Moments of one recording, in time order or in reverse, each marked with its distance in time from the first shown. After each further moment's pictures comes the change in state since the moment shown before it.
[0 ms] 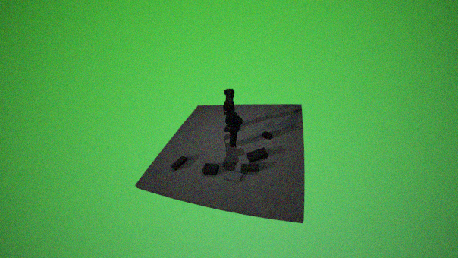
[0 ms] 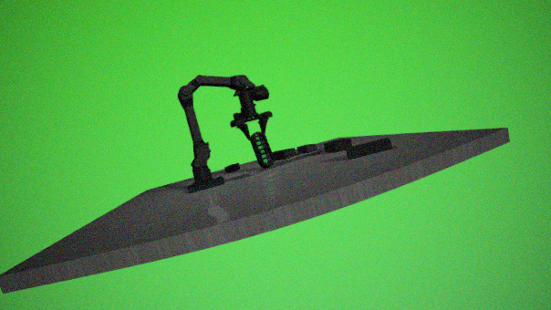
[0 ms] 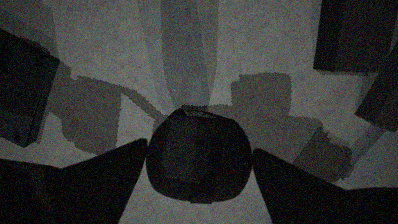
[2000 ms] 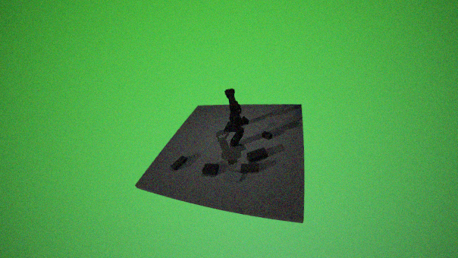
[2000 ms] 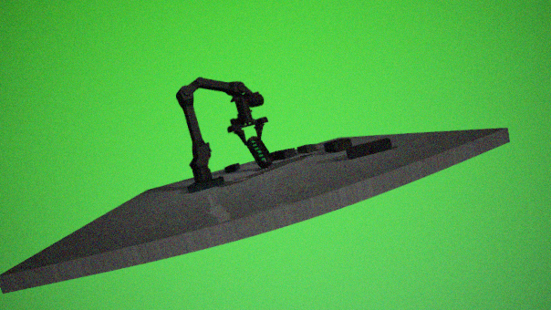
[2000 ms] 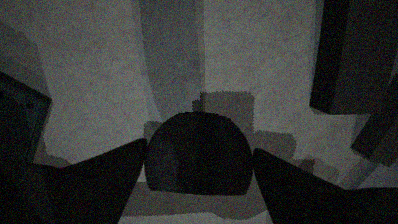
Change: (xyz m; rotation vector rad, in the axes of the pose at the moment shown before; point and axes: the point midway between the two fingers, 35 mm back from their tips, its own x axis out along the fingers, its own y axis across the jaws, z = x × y) arm 0.017 -0.001 0.048 -0.007 -0.015 -0.007
